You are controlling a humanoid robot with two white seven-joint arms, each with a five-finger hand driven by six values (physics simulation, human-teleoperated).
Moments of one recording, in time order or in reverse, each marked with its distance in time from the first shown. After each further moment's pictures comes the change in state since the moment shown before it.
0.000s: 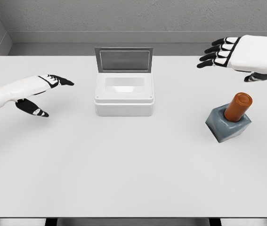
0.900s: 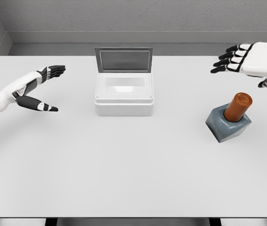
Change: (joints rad) left arm -0.061 -0.005 -0.287 0.143 0.794 0.001 0.007; right arm 0.035 -0.063 0.014 0.024 0.019 0.000 0.000
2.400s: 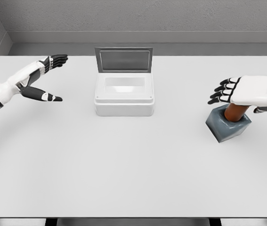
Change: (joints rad) left arm -0.049 -0.055 0.003 0.048 -0.010 0.000 0.020; right arm 0.044 0.007 0.129 0.011 0.120 0.000 0.000
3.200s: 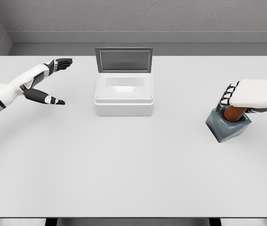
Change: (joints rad) left arm -0.002 -0.002 -0.003 -0.016 -0.042 0.000 -0.007; right arm 0.001 0.033 0.027 0.063 0.029 0.004 -0.003
